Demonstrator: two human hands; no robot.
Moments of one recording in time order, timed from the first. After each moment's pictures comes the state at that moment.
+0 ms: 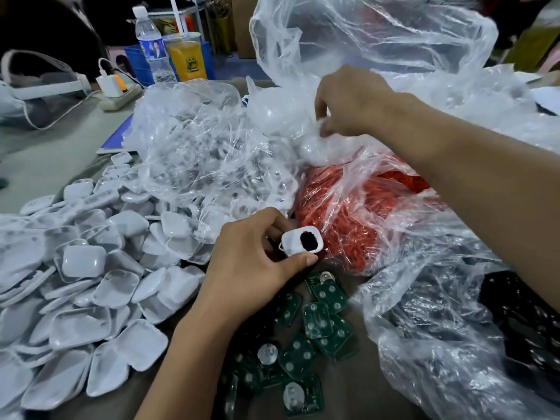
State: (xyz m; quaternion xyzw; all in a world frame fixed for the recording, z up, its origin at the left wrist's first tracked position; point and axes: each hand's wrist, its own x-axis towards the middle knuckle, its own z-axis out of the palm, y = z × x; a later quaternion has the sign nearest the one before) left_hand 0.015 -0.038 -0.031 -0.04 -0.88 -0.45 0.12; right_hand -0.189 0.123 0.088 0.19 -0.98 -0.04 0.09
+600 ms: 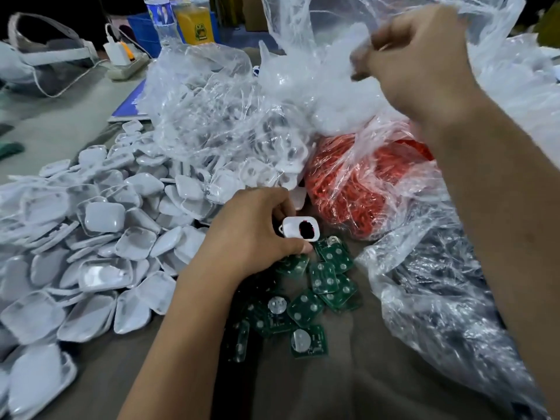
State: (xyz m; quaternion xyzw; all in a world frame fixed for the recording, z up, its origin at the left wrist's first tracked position) left_hand 0.021 -0.051 -0.026 -0.06 -0.95 -0.31 0.04; right_hand -0.094 0.146 0.086 0.11 -0.84 0.49 0.20
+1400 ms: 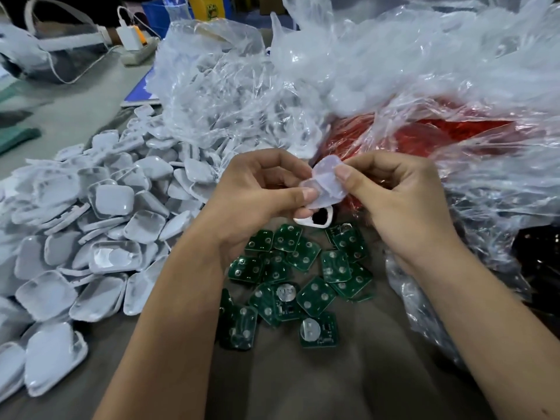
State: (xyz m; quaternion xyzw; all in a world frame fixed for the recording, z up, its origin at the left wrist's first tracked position) left_hand 0.025 -0.054 -0.011 -0.01 -0.71 -0.71 -0.02; right_hand -0.005 0.146 -0.032 0.14 -0.75 0.64 0.07
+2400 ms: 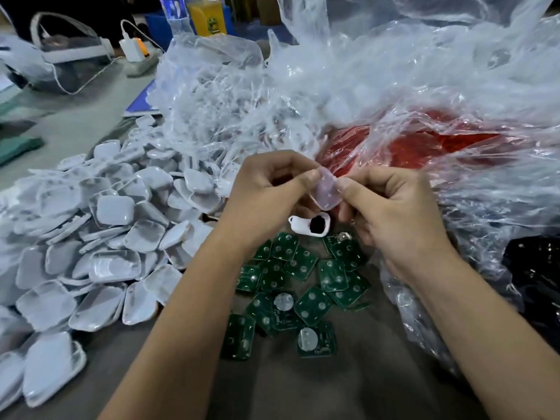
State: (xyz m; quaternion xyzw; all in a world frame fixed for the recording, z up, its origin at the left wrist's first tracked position) left_hand 0.011 -0.035 -0.013 -0.04 -0.75 -0.66 0.07; right_hand -0.001 0.143 -0.027 0.12 -0.71 0.69 0.02
